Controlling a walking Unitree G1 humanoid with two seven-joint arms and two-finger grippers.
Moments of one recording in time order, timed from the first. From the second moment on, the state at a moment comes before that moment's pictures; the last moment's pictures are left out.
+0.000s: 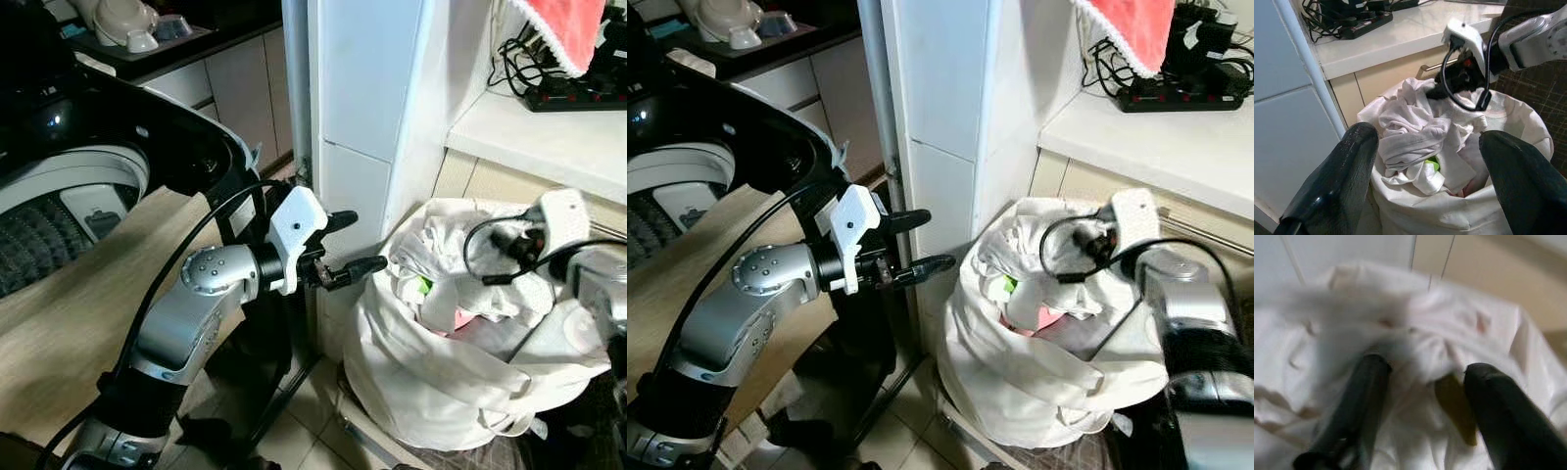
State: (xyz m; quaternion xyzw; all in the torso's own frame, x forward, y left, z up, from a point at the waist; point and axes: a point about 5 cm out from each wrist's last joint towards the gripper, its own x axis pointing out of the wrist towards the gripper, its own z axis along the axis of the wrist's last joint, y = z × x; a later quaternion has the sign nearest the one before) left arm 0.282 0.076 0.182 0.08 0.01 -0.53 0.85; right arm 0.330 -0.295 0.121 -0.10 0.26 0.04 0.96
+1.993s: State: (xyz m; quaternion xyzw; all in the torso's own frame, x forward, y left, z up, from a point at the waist) left arm 0.297 0.038 0.206 0.04 -0.06 -0.51 0.86; right arm 0.288 -0.238 0.222 0.18 0.00 0.44 0.88
